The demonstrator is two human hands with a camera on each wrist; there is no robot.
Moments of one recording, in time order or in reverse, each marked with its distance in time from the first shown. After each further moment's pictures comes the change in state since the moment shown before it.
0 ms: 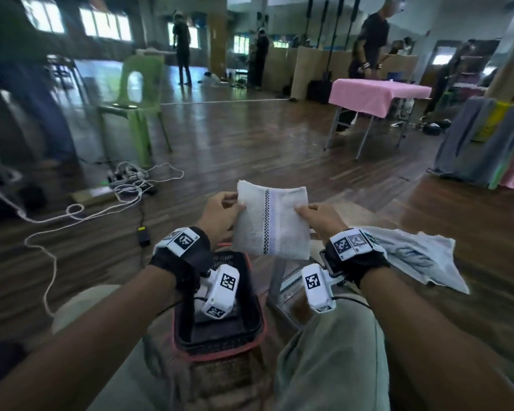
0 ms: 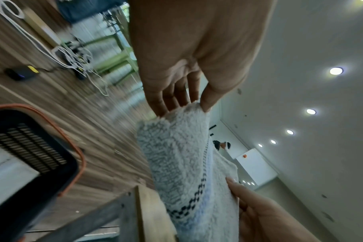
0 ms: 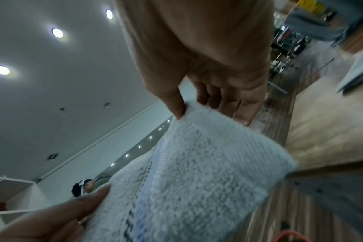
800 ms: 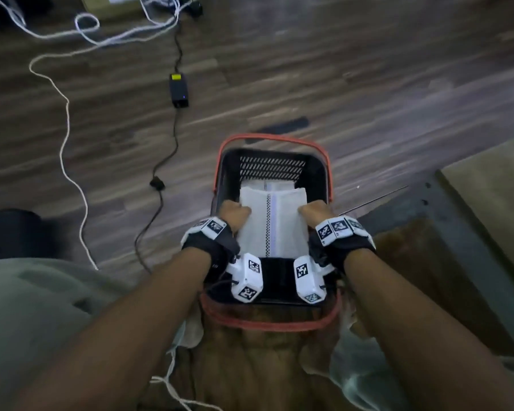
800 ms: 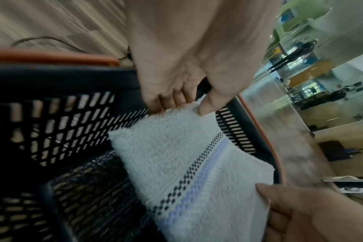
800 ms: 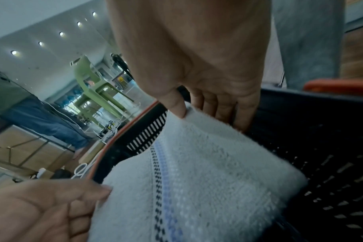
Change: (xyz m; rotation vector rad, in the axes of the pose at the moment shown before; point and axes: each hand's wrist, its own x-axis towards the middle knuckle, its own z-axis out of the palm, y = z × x) left_hand 0.130 -0.363 -0.083 0.213 0.157 -0.818; right_hand 0.208 0.224 0.278 -0.515 -0.437 0.412
